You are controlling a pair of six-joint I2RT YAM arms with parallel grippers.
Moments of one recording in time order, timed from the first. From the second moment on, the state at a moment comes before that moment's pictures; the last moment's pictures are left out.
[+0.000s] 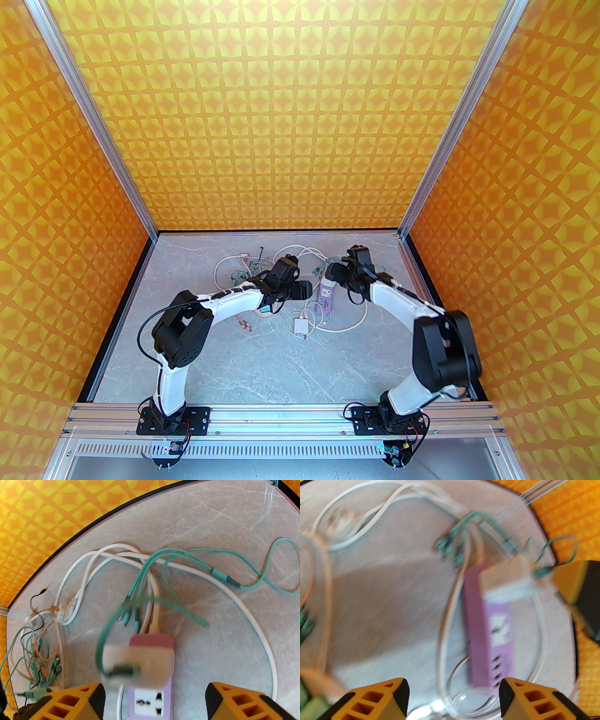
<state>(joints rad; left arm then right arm) -0.75 2.05 1.45 -0.11 0.14 -0.65 0.19 1.68 1.12 -0.29 0.01 0.54</state>
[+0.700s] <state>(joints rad) -0.79 2.28 1.61 -0.02 0.22 -0.68 0.28 1.84 1.32 -0.41 0.09 0.52</state>
